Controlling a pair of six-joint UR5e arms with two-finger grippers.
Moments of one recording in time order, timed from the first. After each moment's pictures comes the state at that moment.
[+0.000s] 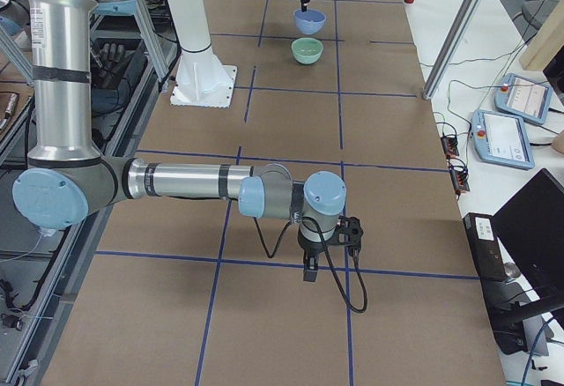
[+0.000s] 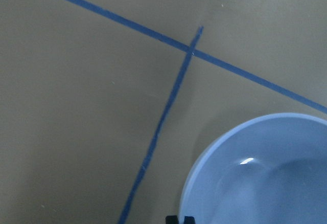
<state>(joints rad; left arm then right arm) -0.83 -1.70 -2.05 -1.82 -2.19 -1.47 1.58 -1.62 1.64 -1.63 2.28 0.02</state>
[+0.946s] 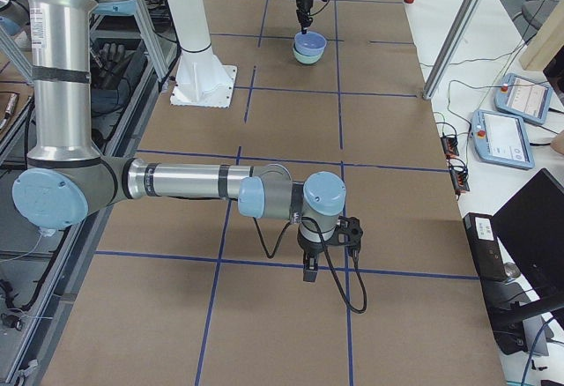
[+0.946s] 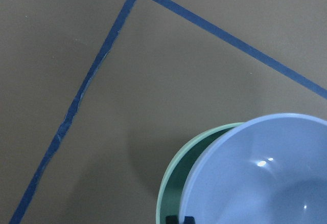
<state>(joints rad) -0.70 -1.86 -1.90 -1.75 -2.07 -1.57 1.58 -1.62 1.64 -1.63 2.28 0.02</state>
